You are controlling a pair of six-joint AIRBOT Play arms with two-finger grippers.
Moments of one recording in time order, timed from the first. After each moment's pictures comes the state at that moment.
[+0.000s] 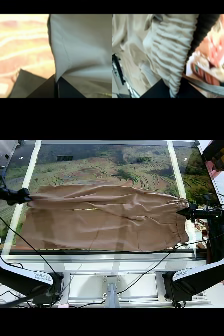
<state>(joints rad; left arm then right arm) 0.53 -1.76 1.61 1.15 -1.11 -1.25 -0.75 -1.85 1.26 -0.62 1.45 0.90</state>
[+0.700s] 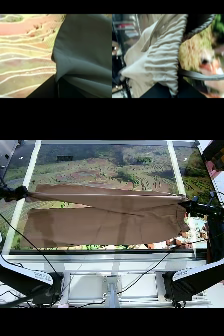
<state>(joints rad) 0.53 -1.81 1.59 1.22 -0.93 -1.25 -0.74 -1.85 1.26 -0.45 1.27 0.96</state>
